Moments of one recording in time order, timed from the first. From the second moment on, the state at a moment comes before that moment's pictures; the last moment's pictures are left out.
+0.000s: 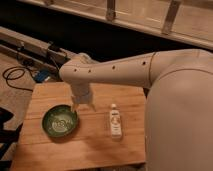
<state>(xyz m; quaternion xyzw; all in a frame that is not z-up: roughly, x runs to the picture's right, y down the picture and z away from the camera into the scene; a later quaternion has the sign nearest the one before) -0.103 0.101 0.703 -0.26 0.23 0.64 0.68</state>
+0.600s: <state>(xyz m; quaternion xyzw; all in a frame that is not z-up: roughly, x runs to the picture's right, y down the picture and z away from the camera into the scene) -0.078 0.055 0.714 -0.20 0.24 0.65 0.69</state>
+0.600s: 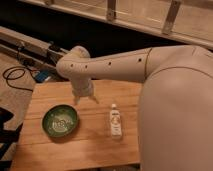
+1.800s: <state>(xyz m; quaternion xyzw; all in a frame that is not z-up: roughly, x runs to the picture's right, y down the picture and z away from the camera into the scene) 0.029 0.058 0.701 -0.18 0.18 0.69 0.68</state>
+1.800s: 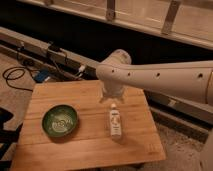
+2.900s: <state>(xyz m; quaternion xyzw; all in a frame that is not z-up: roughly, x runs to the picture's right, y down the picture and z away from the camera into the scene) 0.069 0.130 0.796 -0.22 0.23 0.70 0.64</state>
